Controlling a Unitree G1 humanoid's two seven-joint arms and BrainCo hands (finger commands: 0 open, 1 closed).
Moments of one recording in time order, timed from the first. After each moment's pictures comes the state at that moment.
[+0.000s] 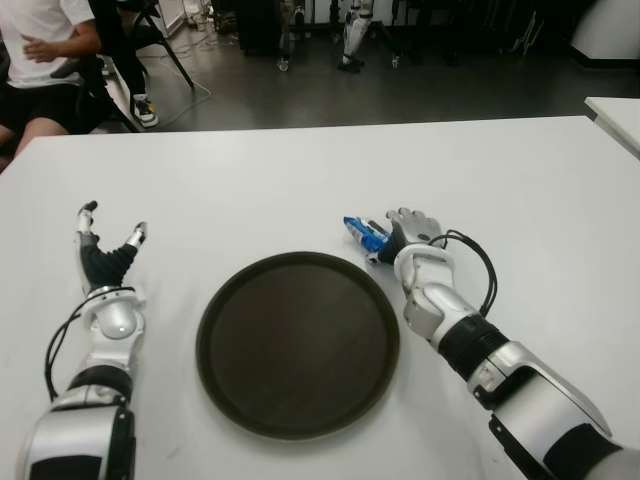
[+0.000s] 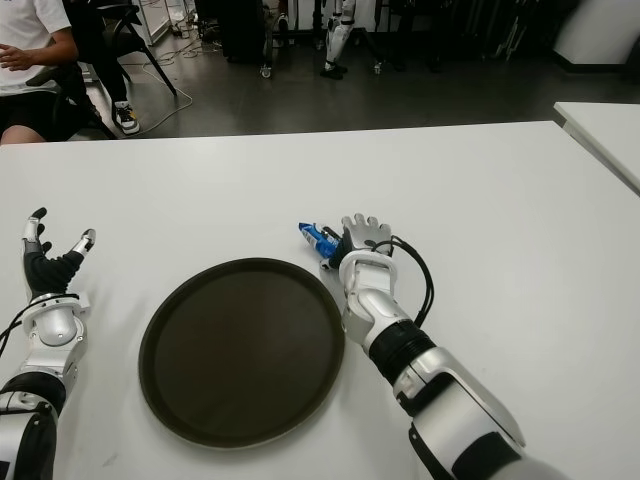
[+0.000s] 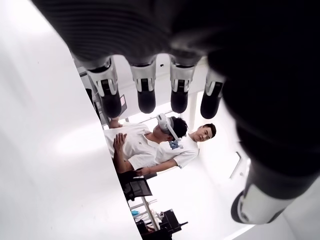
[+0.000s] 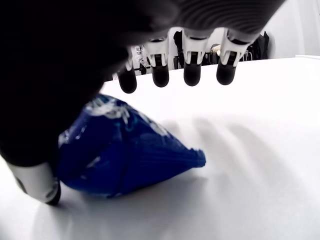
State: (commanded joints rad) left arm -0.50 0.32 0.15 1.23 0.11 -0.63 0.47; right arm -0.65 -0.08 0.59 0.68 -0.77 0.61 -0.03
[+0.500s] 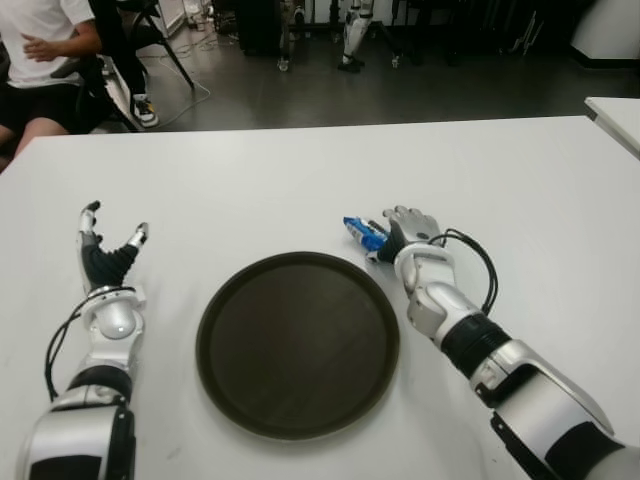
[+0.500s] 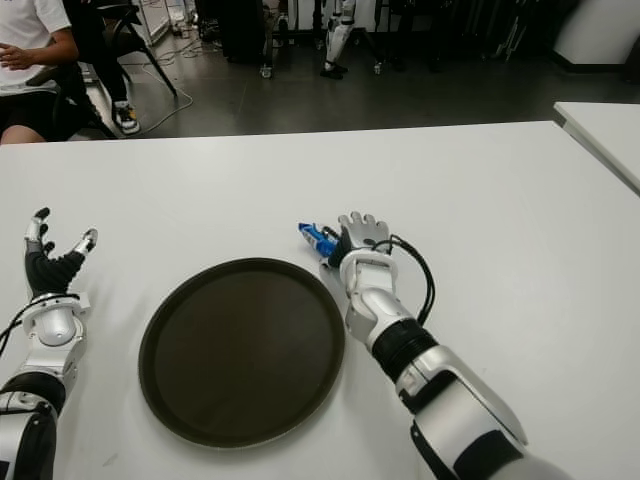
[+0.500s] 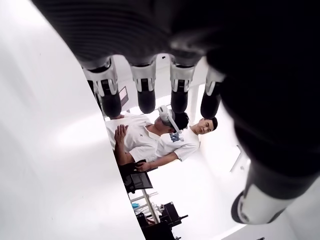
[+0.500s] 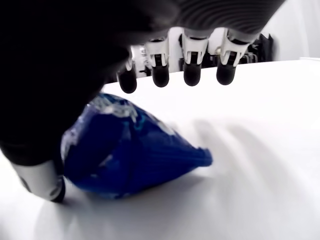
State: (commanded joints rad) left arm -0.51 0.32 0.15 1.23 0.12 -0.63 0.47; right arm -0.71 -0.10 0.57 0.73 -0.75 0.50 -0.01
